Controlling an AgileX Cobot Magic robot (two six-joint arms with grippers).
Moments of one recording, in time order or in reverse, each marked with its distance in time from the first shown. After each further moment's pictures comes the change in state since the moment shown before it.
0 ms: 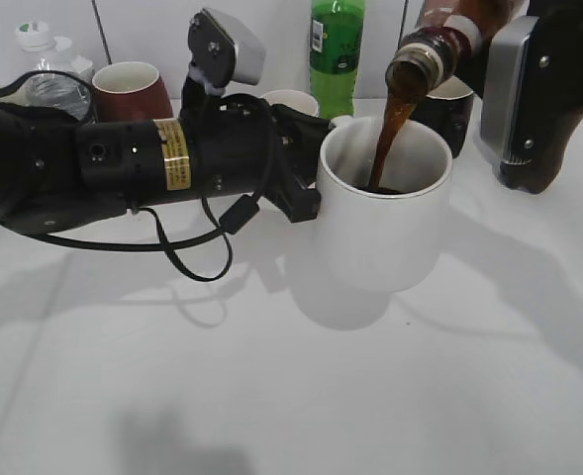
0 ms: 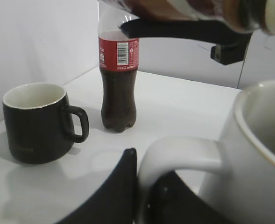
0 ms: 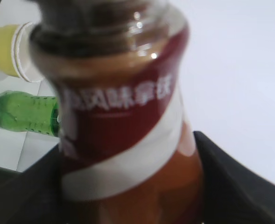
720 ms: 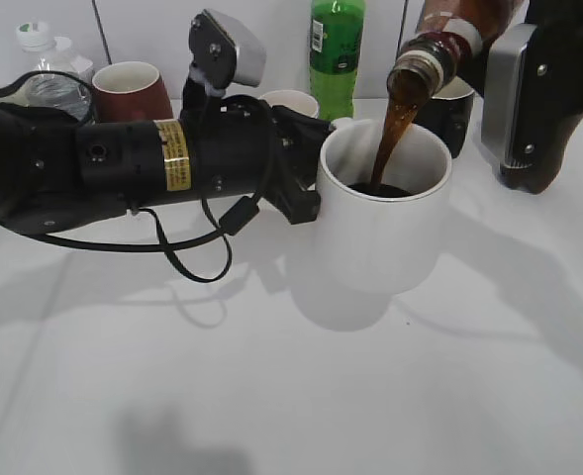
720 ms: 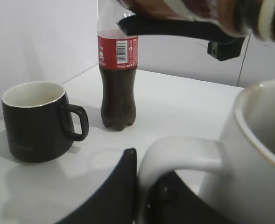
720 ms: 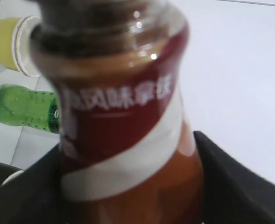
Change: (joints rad) left arm 0.000 0.000 0.000 0.006 0.003 0.000; right arm 0.000 0.000 0.000 0.000 0.004 -0.051
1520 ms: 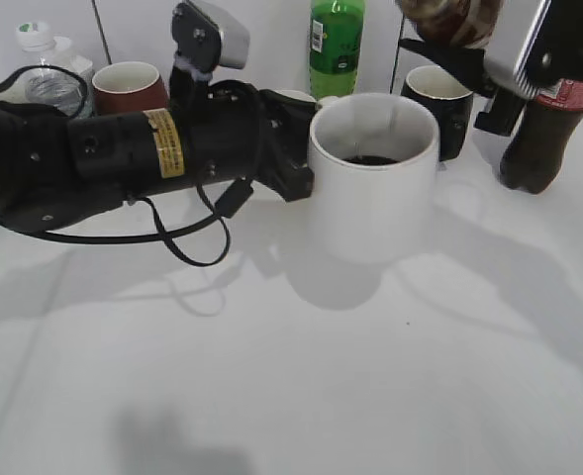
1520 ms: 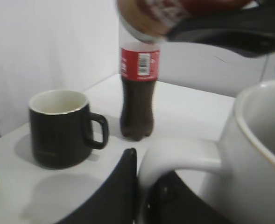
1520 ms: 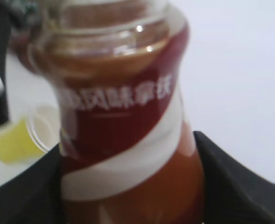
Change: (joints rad) left arm 0.017 0.000 0.000 -0.081 -0.011 0.030; right arm 0.000 0.000 0.000 -0.019 -0.085 0.578
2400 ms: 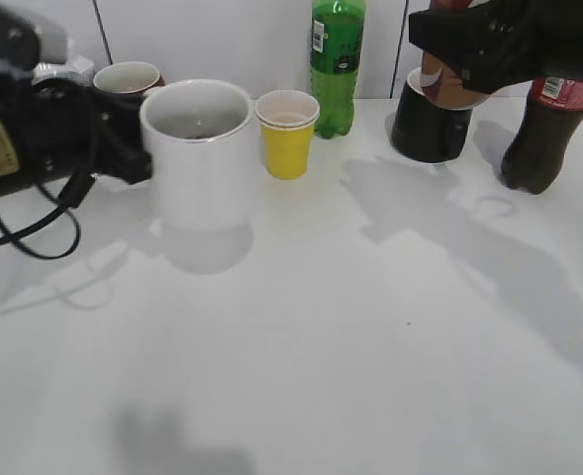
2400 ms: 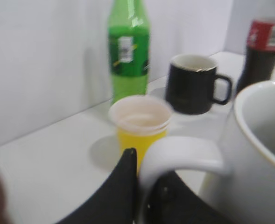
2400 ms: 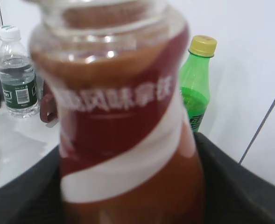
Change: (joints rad) left arm 0.317 -0.171 0.237 -0.038 0.024 0.077; right arm 0.000 0.000 0.000 0.025 0.121 0.949
